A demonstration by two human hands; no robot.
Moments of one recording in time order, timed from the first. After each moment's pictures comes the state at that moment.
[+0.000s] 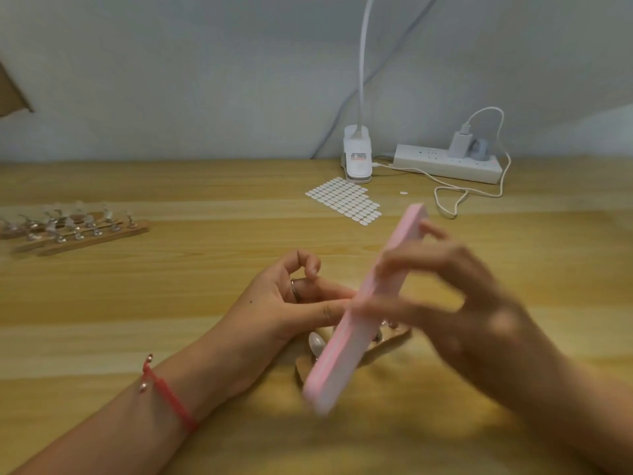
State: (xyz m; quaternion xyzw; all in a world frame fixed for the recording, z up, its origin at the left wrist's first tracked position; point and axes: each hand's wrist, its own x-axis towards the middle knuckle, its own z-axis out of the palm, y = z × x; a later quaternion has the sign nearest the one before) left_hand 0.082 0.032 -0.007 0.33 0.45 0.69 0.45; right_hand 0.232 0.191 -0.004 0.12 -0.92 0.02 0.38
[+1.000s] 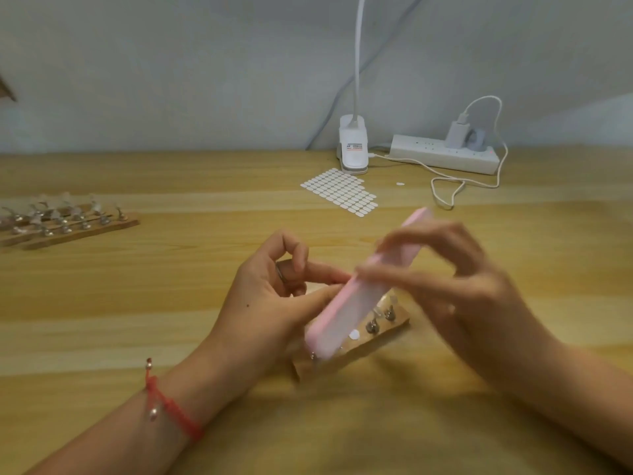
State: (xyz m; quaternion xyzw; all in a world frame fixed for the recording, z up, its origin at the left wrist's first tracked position) left_hand 0.090 0.036 -0.010 0.36 0.59 0.68 0.25; right_hand 0.230 0.191 -0.007 0.03 -0.93 0.08 0.36
